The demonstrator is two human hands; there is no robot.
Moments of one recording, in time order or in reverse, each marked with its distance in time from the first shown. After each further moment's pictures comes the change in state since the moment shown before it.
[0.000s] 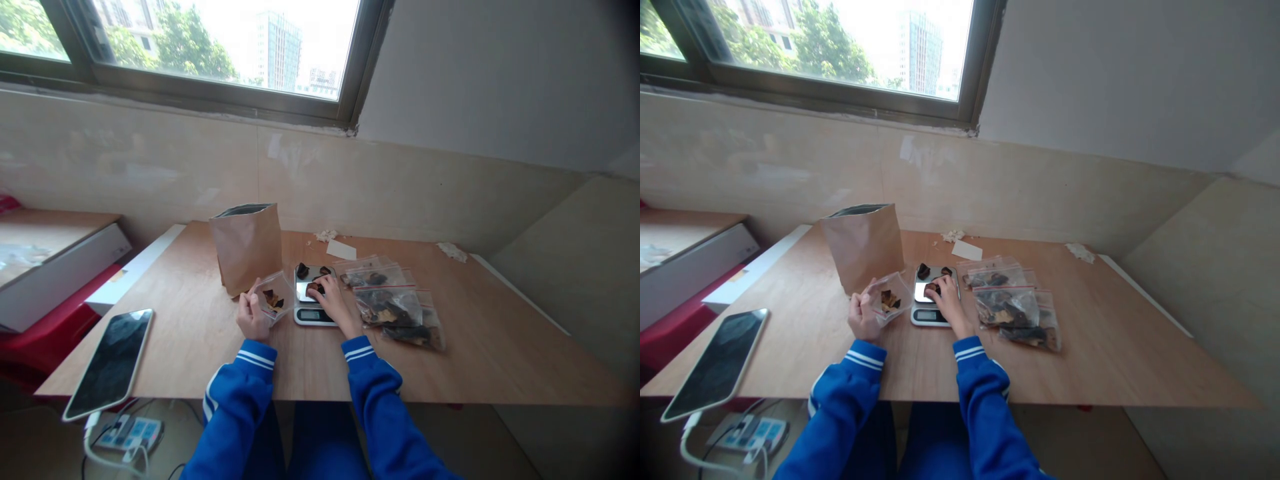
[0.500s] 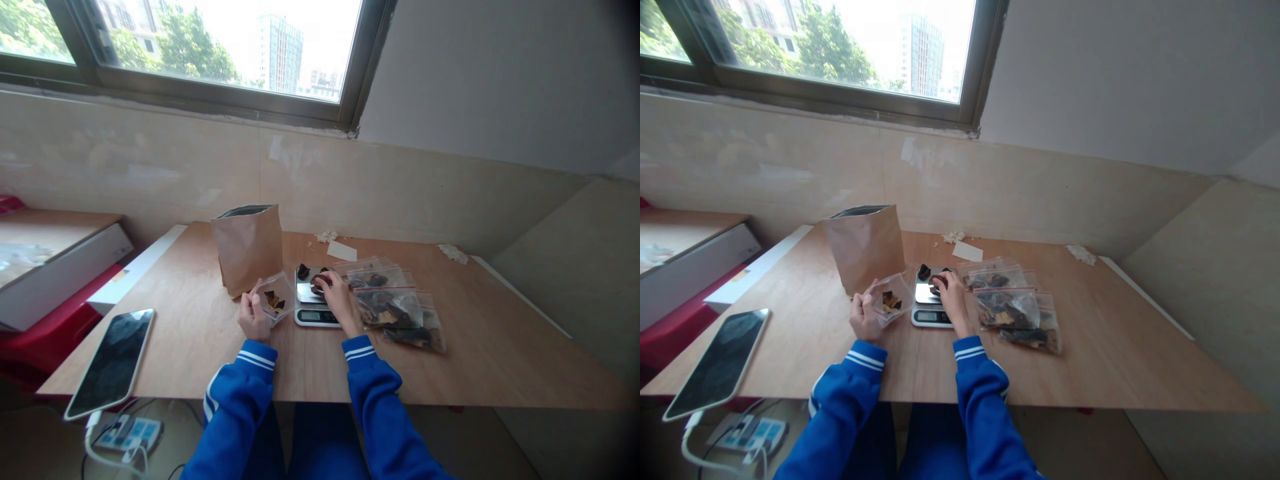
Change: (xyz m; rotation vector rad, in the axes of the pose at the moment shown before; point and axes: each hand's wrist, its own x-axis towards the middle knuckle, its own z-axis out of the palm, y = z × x) left_hand -0.001 0.005 0.001 0.002 -0.011 -0.084; right_hand 0.009 -0.019 -0.017 0.248 0.205 0.115
